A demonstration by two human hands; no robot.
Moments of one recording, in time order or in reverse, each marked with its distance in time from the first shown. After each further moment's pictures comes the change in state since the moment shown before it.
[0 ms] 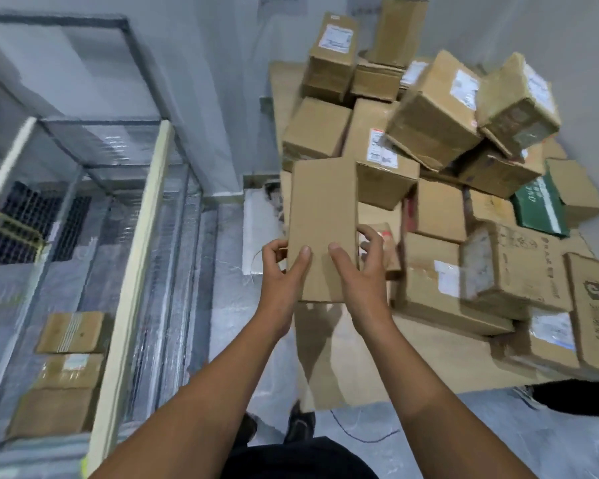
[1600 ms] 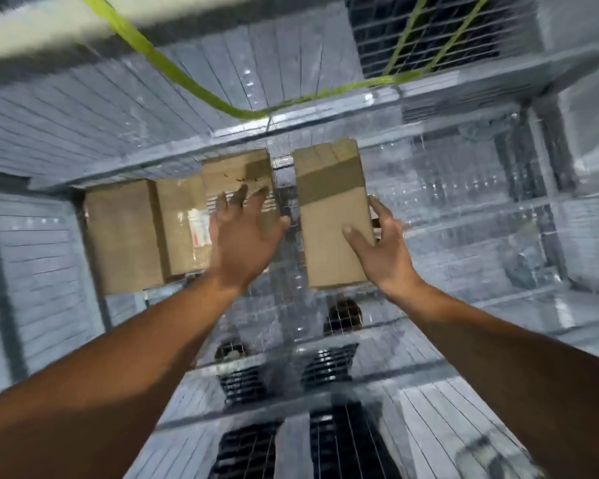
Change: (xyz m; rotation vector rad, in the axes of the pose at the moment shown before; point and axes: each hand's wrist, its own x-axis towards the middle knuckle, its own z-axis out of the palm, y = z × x) left_hand 0.321 -0.281 -0.710 0.587 1.094 -0.609; right_hand 0.153 0.366 0.880 -0.812 -1.530 -0.153
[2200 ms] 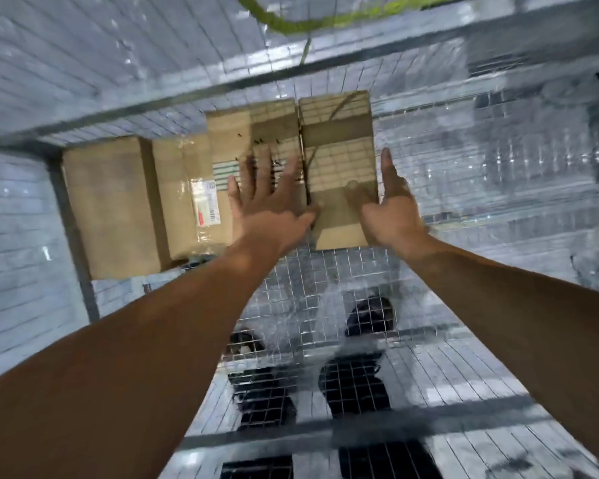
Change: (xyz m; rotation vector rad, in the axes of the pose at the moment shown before) left_hand 0.063 -0.059 0.086 0.332 -0.033 -0.023; right_hand 0.104 0.050 0.081 -0.237 -0.001 0.004
